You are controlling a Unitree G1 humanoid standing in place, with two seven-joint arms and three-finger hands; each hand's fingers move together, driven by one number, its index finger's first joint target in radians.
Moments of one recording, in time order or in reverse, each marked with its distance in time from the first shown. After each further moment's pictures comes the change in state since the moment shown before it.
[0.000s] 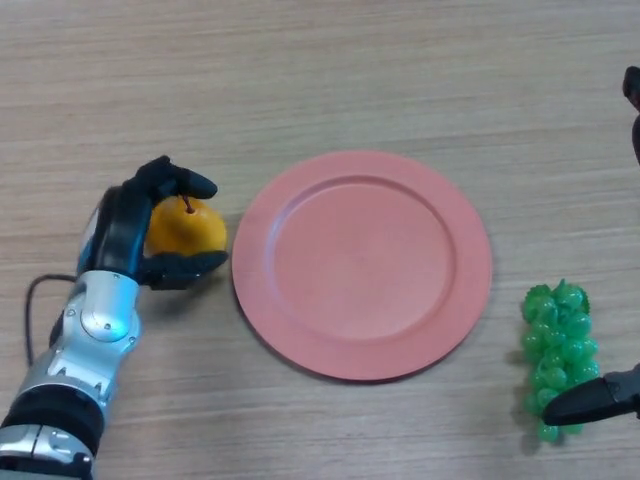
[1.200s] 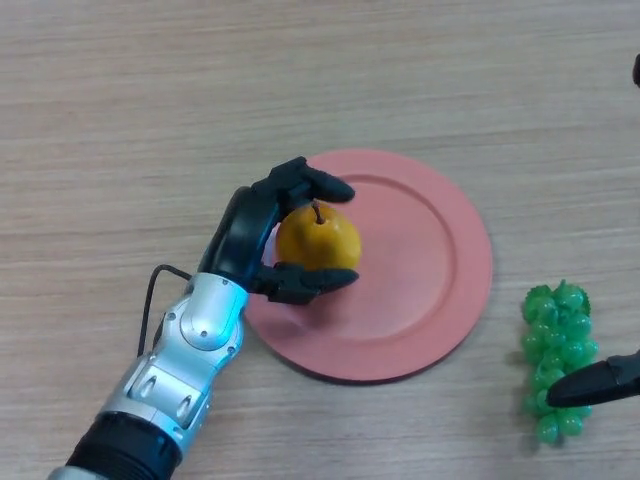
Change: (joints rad) left arm 0.149 -0.095 -0.310 -0.536 -0.212 0.334 -0.148; right arm -0.039 -0.009 0.003 0.022 -0.051 0.000 -0.001
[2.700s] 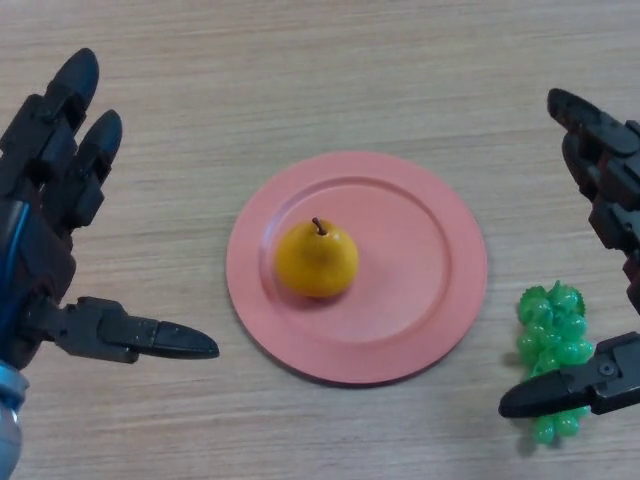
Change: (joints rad) left arm 0.518 0.072 0.549 -1.172 -0.412 0.446 -0.331; right arm -0.002 -0.001 0.101 0.023 0.092 0.042 -0.030
